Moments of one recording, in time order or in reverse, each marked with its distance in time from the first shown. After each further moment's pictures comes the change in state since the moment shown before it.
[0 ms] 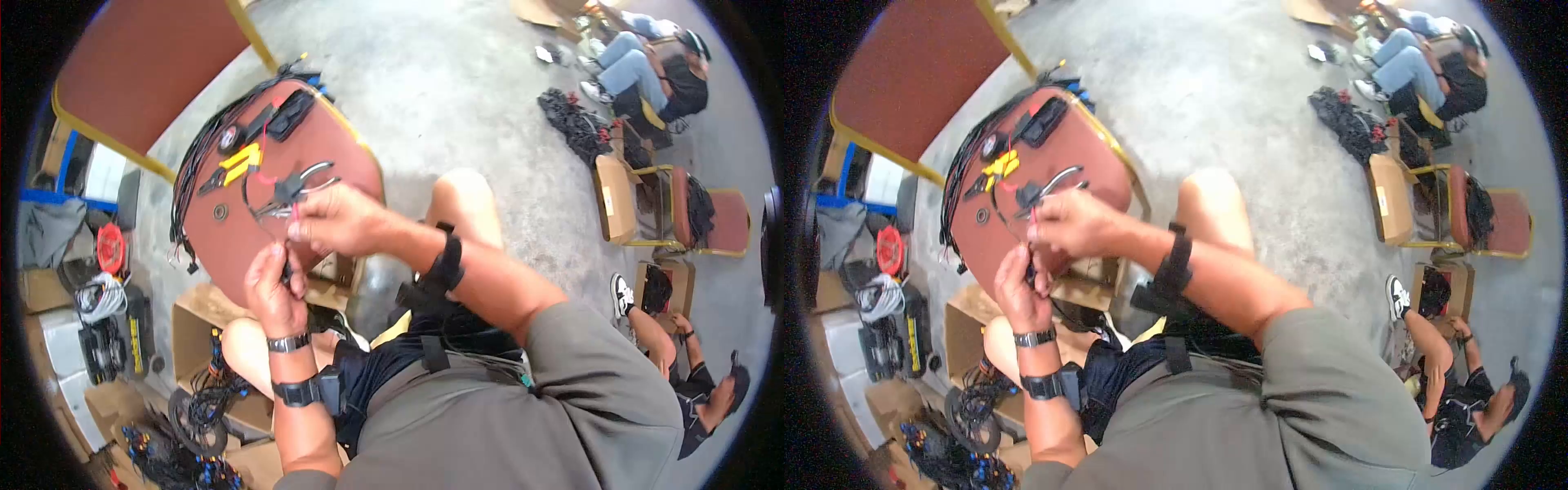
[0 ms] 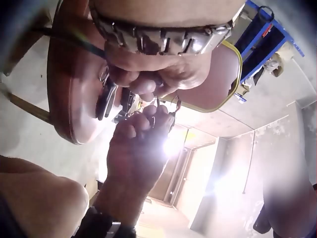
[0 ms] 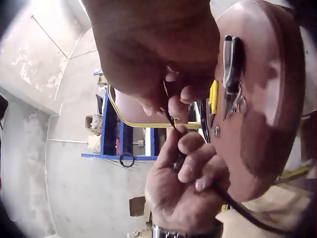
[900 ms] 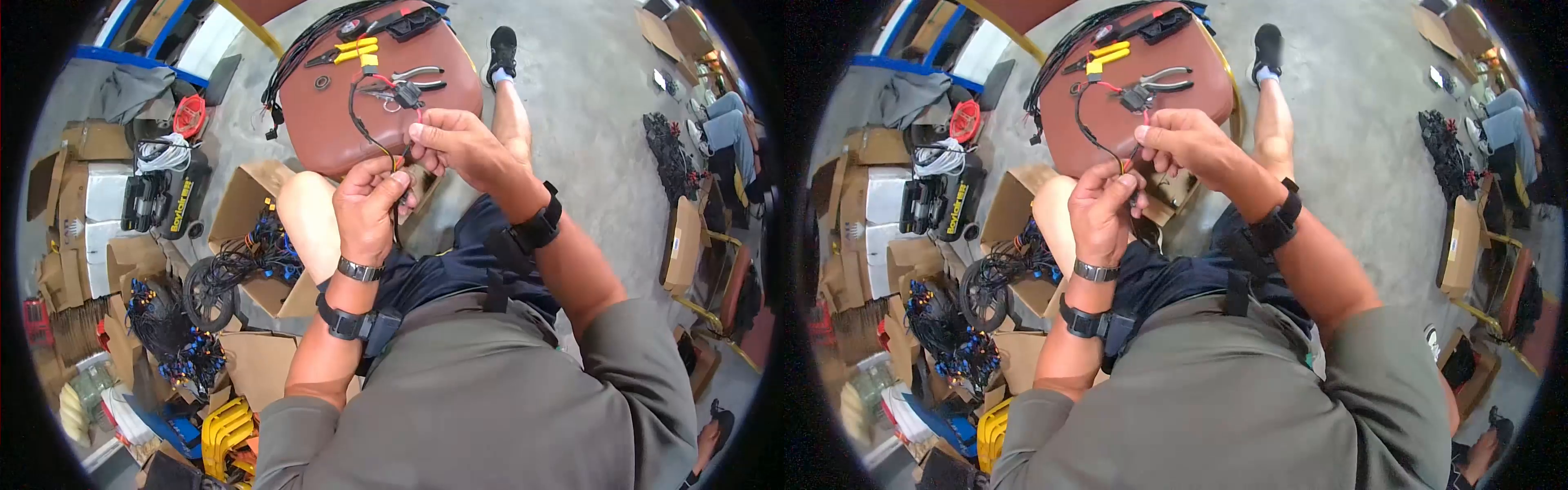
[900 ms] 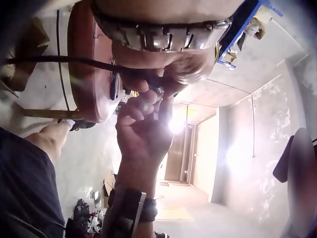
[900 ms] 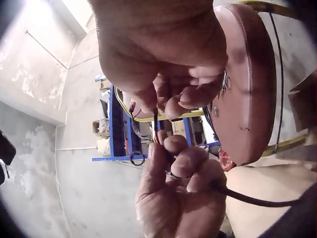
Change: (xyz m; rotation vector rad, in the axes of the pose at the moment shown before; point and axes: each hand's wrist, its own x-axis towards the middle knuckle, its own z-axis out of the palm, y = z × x) left_hand -0.099 -0.026 0.006 0.032 -0.075 0.160; right_hand -0.057 0.018 0.016 0.346 -0.082 0.063
